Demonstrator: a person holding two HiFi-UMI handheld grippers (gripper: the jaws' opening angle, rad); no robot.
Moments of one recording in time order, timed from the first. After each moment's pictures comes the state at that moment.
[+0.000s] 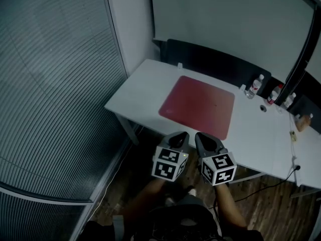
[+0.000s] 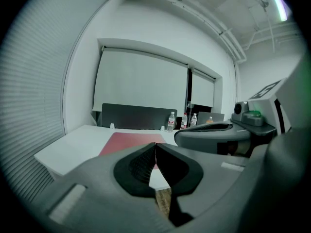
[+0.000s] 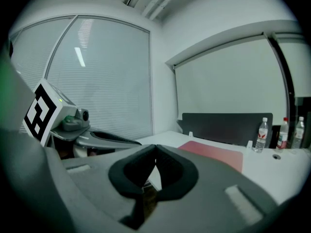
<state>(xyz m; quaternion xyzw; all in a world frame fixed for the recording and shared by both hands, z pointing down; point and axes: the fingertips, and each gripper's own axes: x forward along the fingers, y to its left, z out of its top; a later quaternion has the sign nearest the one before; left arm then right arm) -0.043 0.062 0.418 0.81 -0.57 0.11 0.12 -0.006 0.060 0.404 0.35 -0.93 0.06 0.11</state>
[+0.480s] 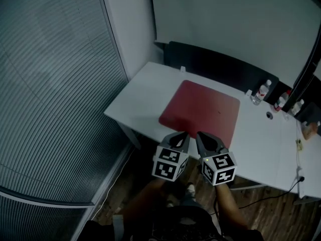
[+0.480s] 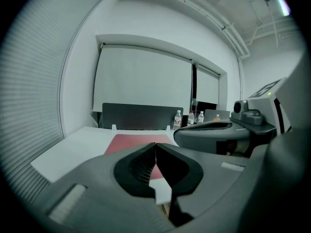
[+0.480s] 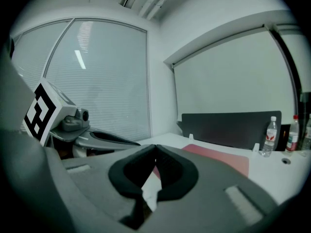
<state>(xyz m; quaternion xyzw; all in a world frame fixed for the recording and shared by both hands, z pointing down) -0.053 -0.005 0.427 0.80 -0.58 0.12 0.12 -0.017 -0.009 0.412 0.34 -0.93 0.06 0.10</state>
